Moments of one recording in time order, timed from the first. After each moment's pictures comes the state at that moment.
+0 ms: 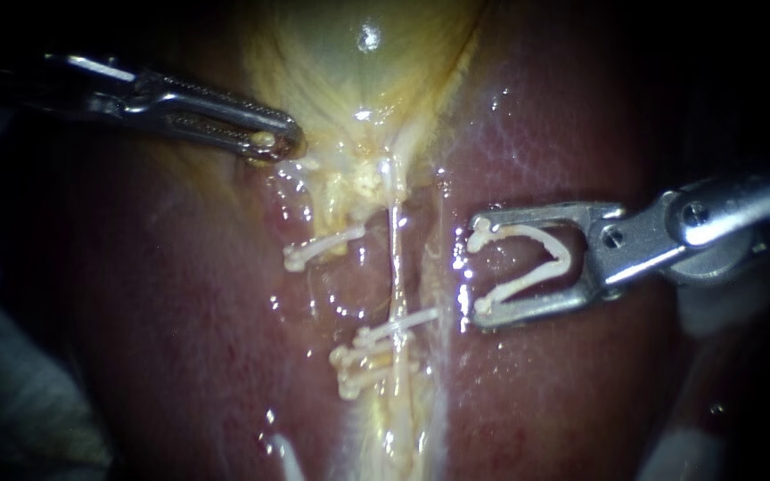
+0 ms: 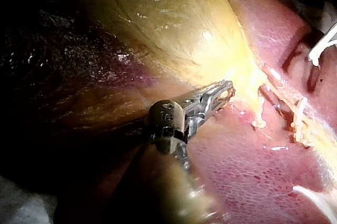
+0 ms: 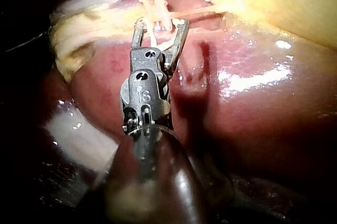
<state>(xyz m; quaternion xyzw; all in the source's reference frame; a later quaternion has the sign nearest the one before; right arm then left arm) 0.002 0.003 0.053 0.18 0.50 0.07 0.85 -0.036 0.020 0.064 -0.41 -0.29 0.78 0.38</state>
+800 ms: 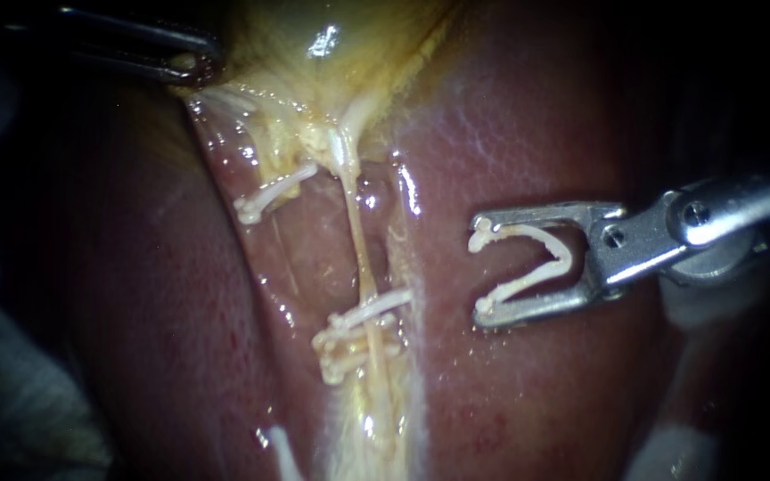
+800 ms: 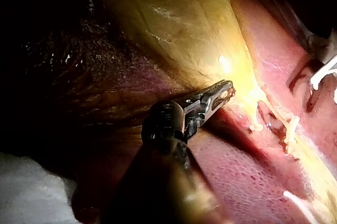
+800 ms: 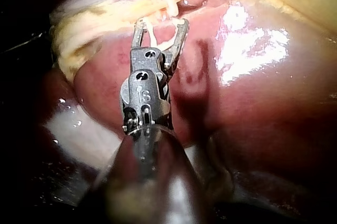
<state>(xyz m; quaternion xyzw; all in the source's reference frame) 0.002 0.003 0.053 0.18 0.50 0.07 0.85 -0.030 0.024 0.054 -0.42 -0.28 0.75 0.42</state>
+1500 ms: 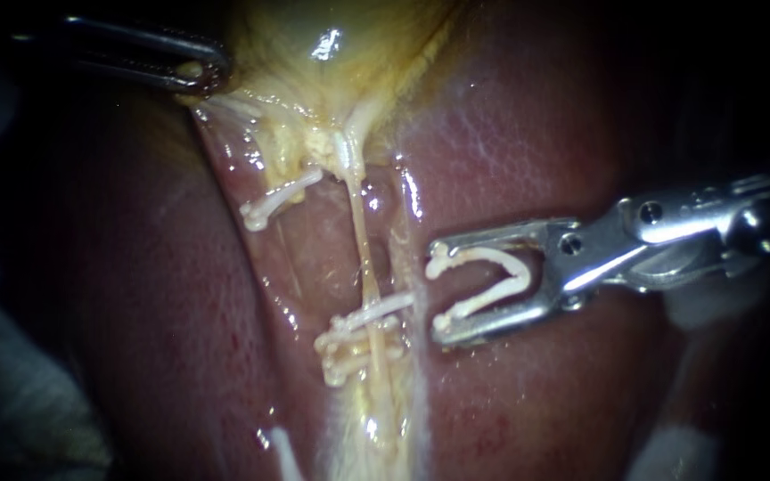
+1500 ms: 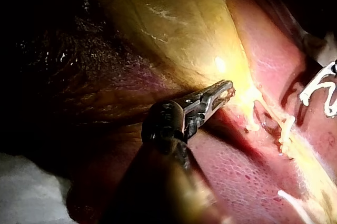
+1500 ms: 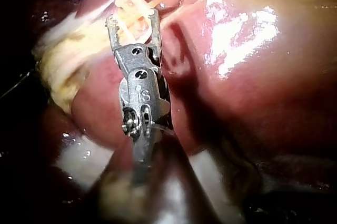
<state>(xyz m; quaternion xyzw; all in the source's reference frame) 0.006 0.002 0.055 0.29 0.50 0.14 0.80 -0.031 0.023 0.053 -0.42 -0.28 0.75 0.42</state>
